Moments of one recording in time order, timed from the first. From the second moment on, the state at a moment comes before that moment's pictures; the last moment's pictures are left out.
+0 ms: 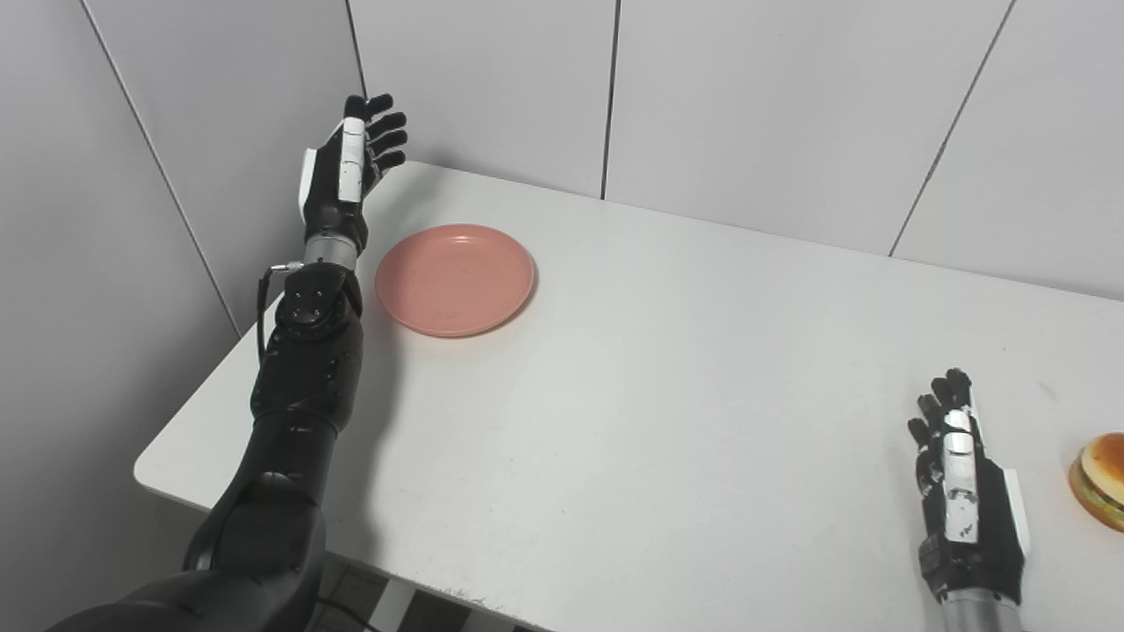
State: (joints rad) left arm -0.57 0.38 0.36 0.56 -0.20 -0.16 0.05; right arm -0.14 -0.01 -0.01 0.04 0.11 -0.05 0.07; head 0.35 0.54
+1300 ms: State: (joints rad) left arm -0.64 0.40 0.35 0.95 -0.31 -0.24 -0.14; right arm -0.15 -0.01 -0.01 0.04 0.11 -0.05 0.06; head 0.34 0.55
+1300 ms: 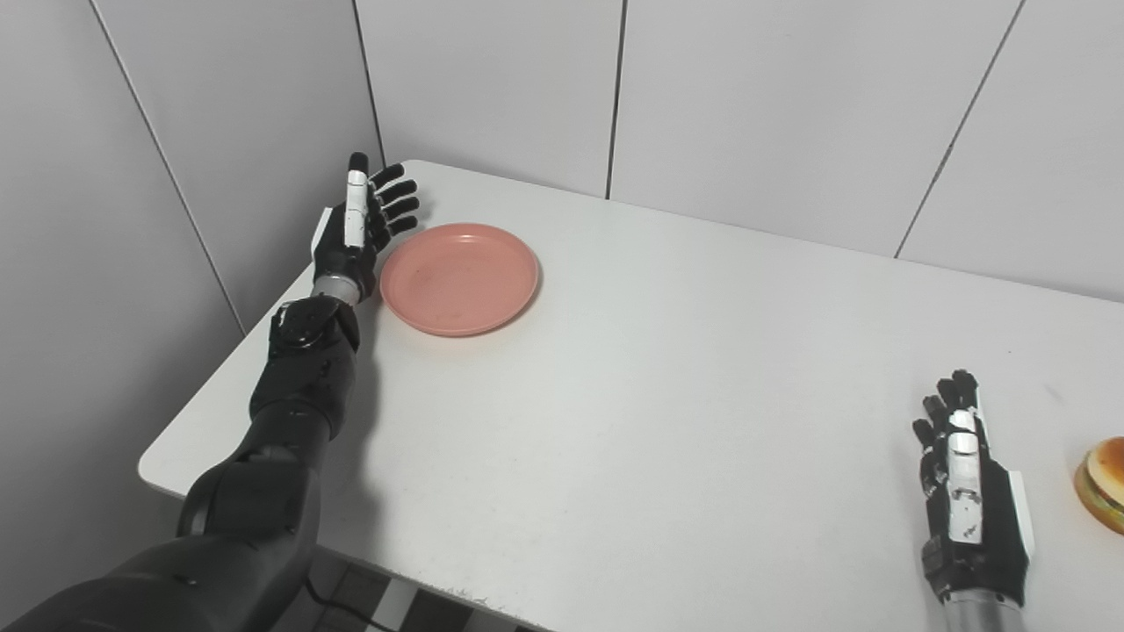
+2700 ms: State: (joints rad) left arm -0.56 0.29 0.31 0.72 -0.33 -0.15 -0.13; right arm -0.14 0.00 -0.02 0.04 0.12 -0.05 0.06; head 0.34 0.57
